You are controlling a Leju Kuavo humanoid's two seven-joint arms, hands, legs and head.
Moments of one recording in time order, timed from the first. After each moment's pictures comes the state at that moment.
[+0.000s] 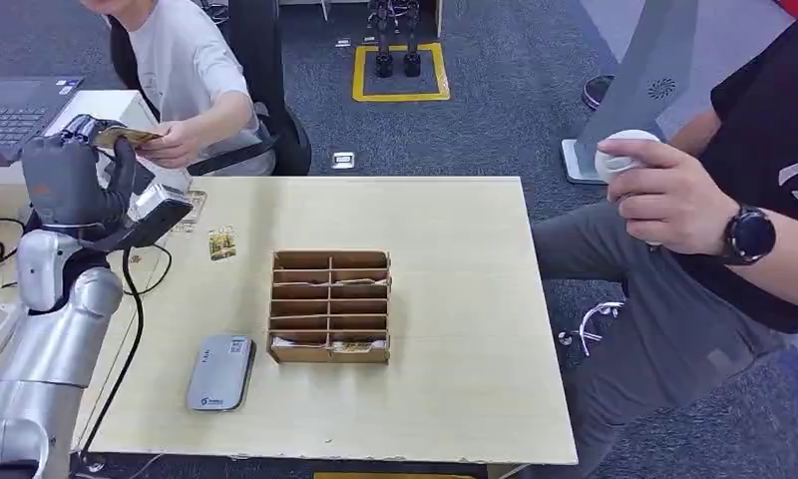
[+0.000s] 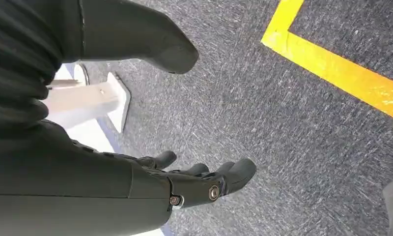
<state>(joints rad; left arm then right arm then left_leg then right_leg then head) -0.56 0.35 -0.15 -1.25 -0.97 0.65 -0.25 -0.03 -0.01 0.21 -0.17 0.53 -0.20 0.07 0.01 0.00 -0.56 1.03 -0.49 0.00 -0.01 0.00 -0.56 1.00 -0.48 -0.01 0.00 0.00</state>
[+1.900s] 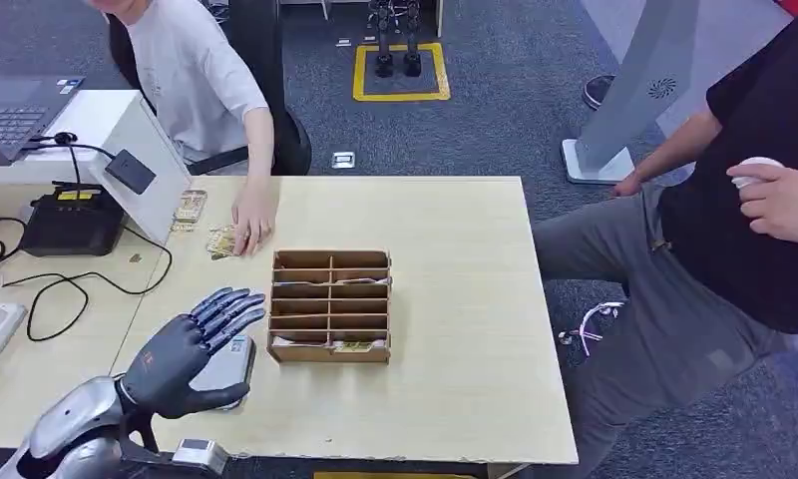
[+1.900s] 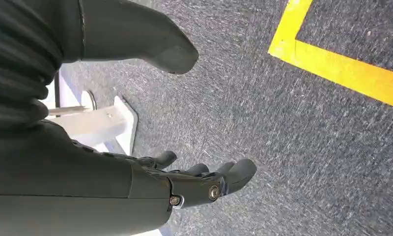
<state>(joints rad) 0.04 0.56 -0.40 -1.80 -0.77 0.21 -0.50 0.00 -0.02 0.15 -0.16 0.46 -0.22 0.05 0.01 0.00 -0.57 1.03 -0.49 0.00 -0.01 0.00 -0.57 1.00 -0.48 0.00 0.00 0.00</state>
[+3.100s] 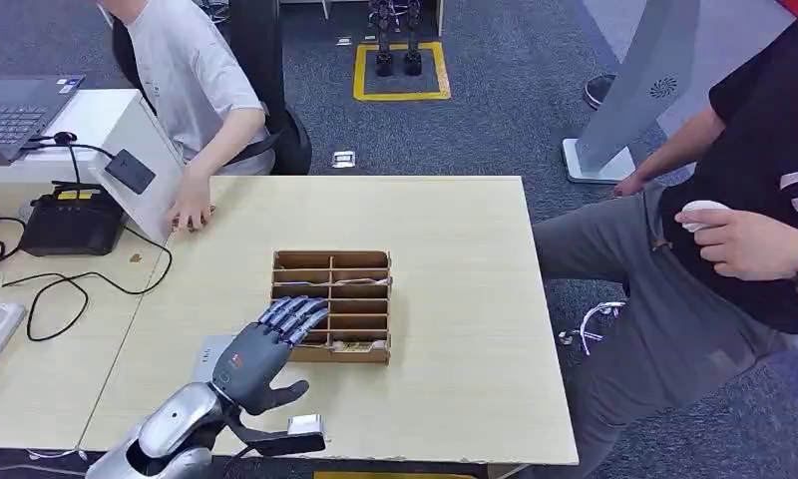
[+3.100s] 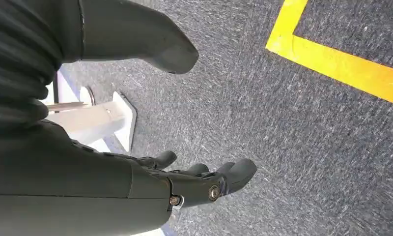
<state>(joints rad) -0.11 0.40 -0.69 -1.56 -0.99 0.31 -0.10 0.00 -0.02 0.14 -0.16 0.49 -0.23 0.05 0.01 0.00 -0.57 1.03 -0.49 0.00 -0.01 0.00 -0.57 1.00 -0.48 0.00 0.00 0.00</state>
